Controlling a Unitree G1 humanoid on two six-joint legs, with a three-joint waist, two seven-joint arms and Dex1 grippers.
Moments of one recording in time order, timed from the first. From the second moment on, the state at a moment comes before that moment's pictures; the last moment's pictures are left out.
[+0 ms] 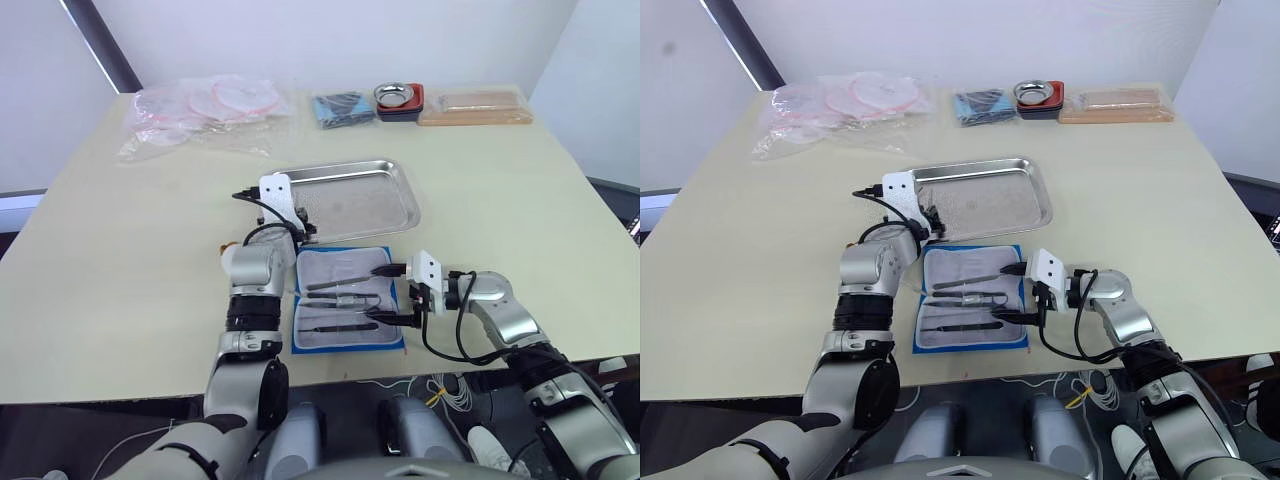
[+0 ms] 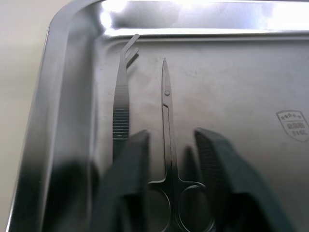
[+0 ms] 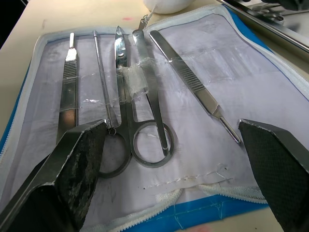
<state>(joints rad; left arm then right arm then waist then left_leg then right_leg) -0.71 0.06 0.20 0.28 -0.11 0.76 0.10 -0.41 -0.37 0.30 0.36 0.16 -0.05 1.14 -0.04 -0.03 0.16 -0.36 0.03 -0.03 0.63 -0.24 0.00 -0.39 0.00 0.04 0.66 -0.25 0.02</state>
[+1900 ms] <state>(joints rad) -0.29 1.00 0.11 0.10 -0.49 0.15 -1.56 -0.41 -0.37 0.30 0.36 0.17 -0.05 1.17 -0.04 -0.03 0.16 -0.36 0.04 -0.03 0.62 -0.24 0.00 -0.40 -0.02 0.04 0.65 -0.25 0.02</state>
